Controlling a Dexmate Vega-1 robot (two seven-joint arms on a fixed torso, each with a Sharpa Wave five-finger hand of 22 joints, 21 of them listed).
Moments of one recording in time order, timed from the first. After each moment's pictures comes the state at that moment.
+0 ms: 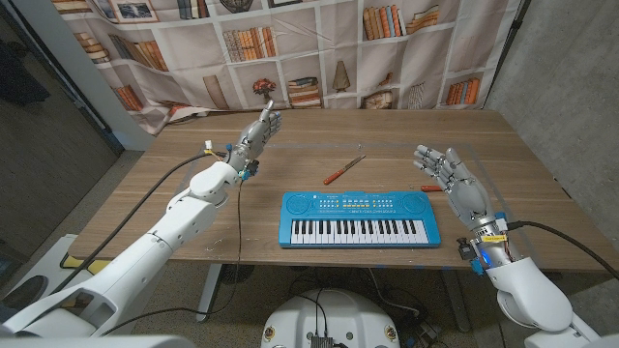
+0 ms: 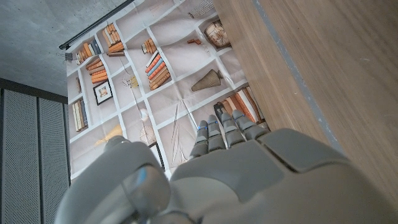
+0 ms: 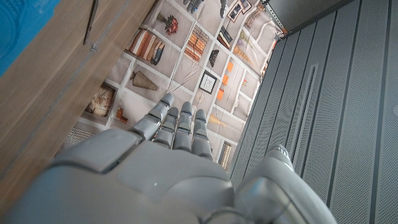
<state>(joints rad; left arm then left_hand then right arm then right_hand) 0.86 0.61 0.40 -1.55 -0.59 -0.17 -0.01 0.42 0.07 -0.16 0.09 0.31 0.11 0.09 0.24 0.18 0.14 0.03 0.25 0.18 0.09 0.02 0.21 0.18 0.03 -0.03 0.31 0.18 -1.75 -0.59 0.03 -2.06 0.22 0.62 -0.09 0.15 0.02 0.14 -0.09 0.19 0.24 0.05 0.22 0.19 0.24 0.07 0.27 0.19 0.13 0.04 0.20 0.18 0.22 -0.04 0.24 0.18</state>
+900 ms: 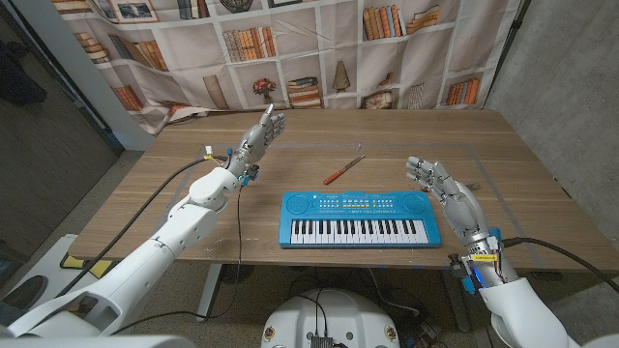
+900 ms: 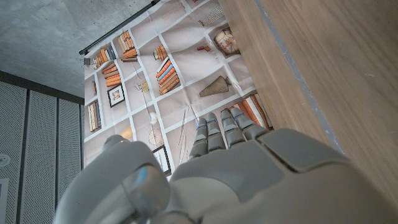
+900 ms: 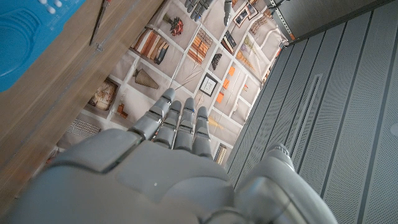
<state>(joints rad) 0.87 0.59 0.40 -1.49 -0.60 -0.27 -0.08 0.43 0.07 -0.16 0.09 0.31 0.14 0.08 0.24 0.18 0.17 0.03 0.25 0.18 0.12 0.01 0.21 0.18 0.05 -0.03 0.31 0.18 -1.85 -0.49 0.03 -2.15 0.02 0.59 -0.18 0.16 0.02 0.14 -0.09 0.19 0.32 0.02 0.23 0.19 0.34 0.03 0.29 0.19 0.27 0.01 0.22 0.18 0.33 -0.04 0.26 0.18</state>
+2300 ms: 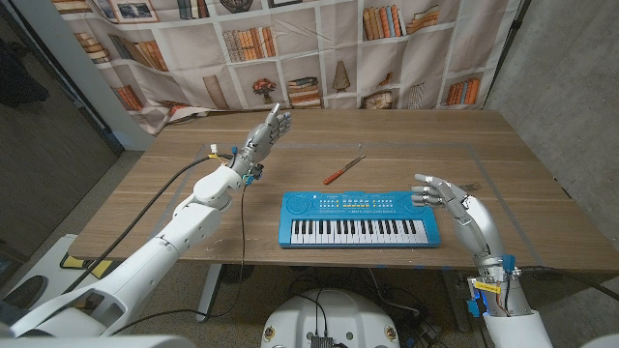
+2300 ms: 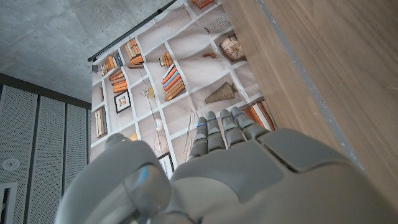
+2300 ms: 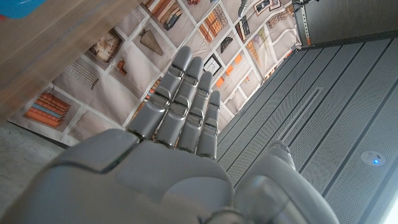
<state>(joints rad) 0.85 0.58 0.42 -1.48 -0.59 -0.28 -0.10 0.44 0.08 -0.17 0.08 0.31 0.16 0.08 0.24 0.18 0.19 0.03 0.25 0.18 0.13 0.01 0.21 0.18 0.07 -0.02 0.31 0.18 -1.94 -0.28 0.09 -2.16 -0.37 0.69 -0.38 0.17 0.05 0.13 -0.10 0.19 0.60 -0.06 0.24 0.19 0.81 -0.07 0.38 0.19 0.97 -0.13 0.32 0.21 0.92 -0.12 0.46 0.21</state>
